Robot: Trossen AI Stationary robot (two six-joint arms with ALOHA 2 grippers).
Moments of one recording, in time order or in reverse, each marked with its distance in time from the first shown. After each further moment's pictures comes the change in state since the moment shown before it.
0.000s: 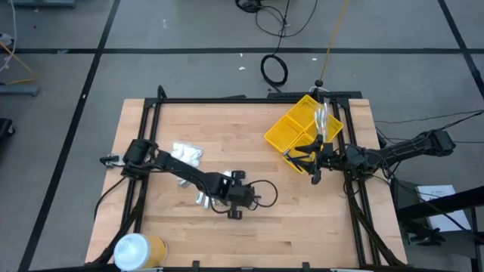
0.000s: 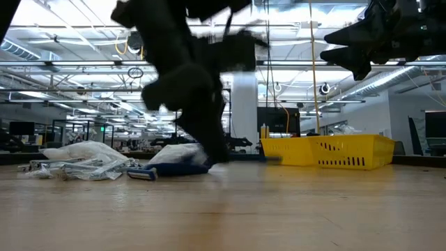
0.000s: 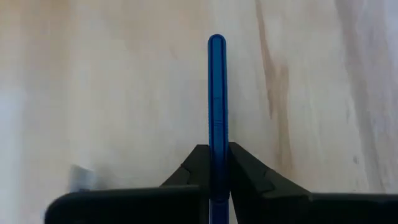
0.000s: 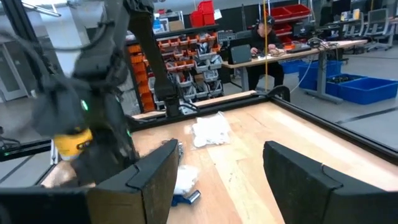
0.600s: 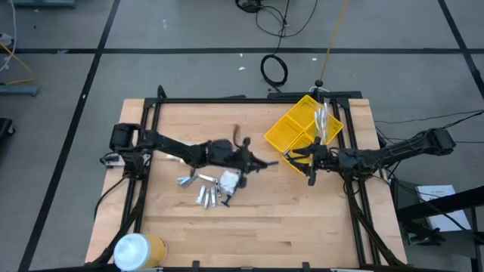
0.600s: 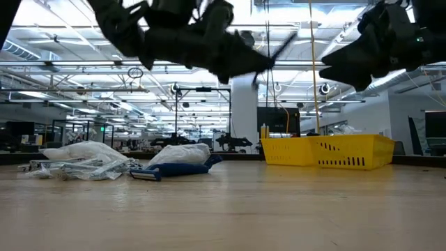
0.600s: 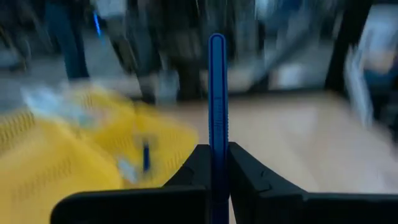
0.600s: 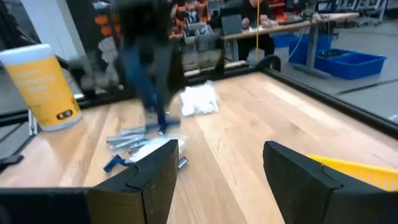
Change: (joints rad) left arm 0.286 -0.184 -0.405 1.176 0.358 0.137; right arm 0.000 0.093 0.001 -0.057 0.023 0.032
